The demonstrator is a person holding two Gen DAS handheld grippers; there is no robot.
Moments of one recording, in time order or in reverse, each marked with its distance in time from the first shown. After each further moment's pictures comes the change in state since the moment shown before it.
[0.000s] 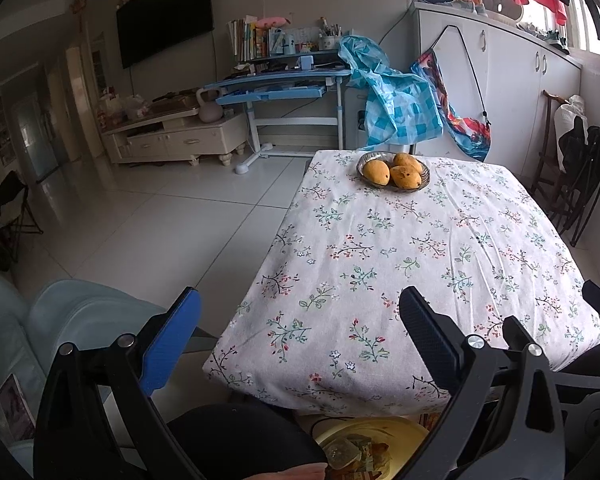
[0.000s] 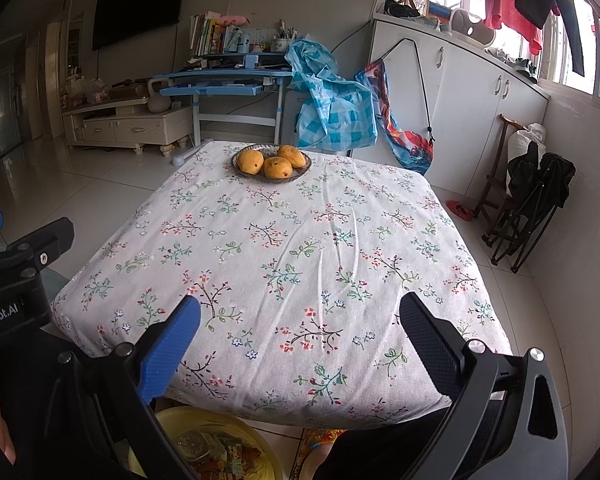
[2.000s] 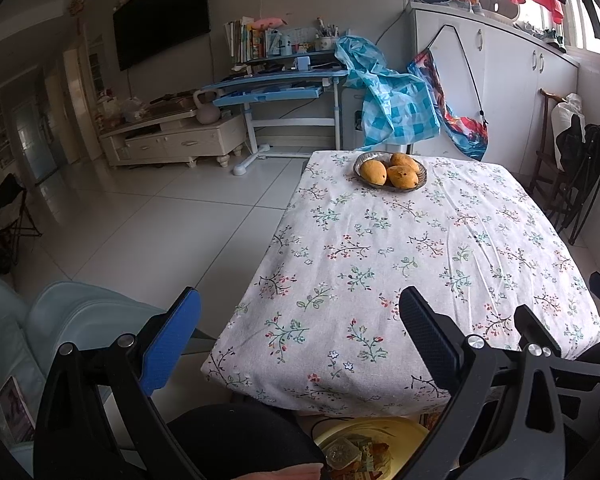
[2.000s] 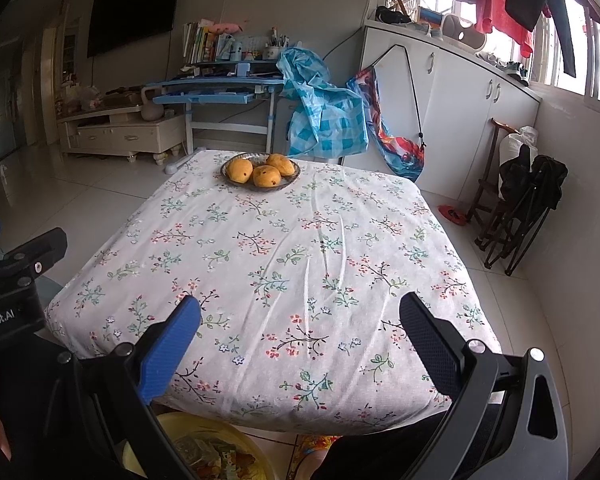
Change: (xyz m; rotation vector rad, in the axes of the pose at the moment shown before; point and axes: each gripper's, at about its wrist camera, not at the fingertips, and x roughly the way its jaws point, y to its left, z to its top) left arm 0.001 0.001 -0.004 0.004 -0.001 -0.008; right arm -0.008 -0.013 0.003 0.012 -0.024 -0.019
